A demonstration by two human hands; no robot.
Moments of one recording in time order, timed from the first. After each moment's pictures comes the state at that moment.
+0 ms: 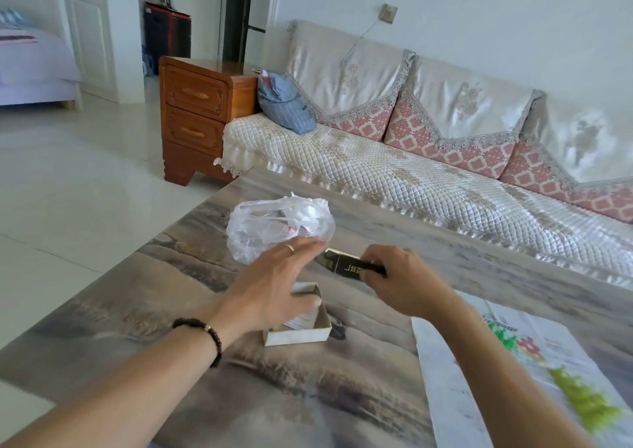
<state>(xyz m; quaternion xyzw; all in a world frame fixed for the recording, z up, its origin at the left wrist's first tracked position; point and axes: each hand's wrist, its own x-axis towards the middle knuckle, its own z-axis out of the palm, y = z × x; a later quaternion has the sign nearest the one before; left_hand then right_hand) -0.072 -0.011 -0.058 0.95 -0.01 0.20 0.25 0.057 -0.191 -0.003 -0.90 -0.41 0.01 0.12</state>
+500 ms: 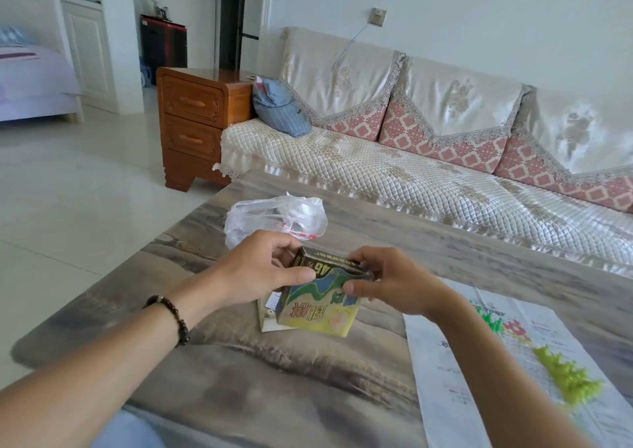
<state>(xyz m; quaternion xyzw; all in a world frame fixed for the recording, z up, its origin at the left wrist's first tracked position) -0.097 -0.014 -0.021 0.85 0.02 0.14 0.51 0.034 -0.216 0.006 -0.82 -0.45 0.18 0.32</state>
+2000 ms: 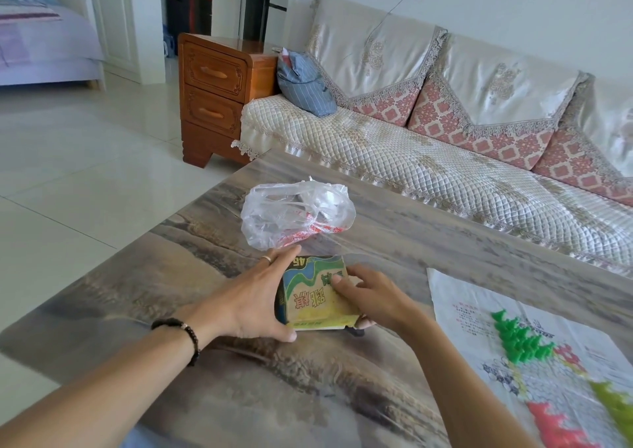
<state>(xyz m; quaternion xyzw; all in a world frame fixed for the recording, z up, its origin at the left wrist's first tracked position) -0.075 0.028 -0.118 0.95 0.06 0.06 0.29 0.056 -0.151 -0.077 -0.85 -0.29 0.27 0.34</state>
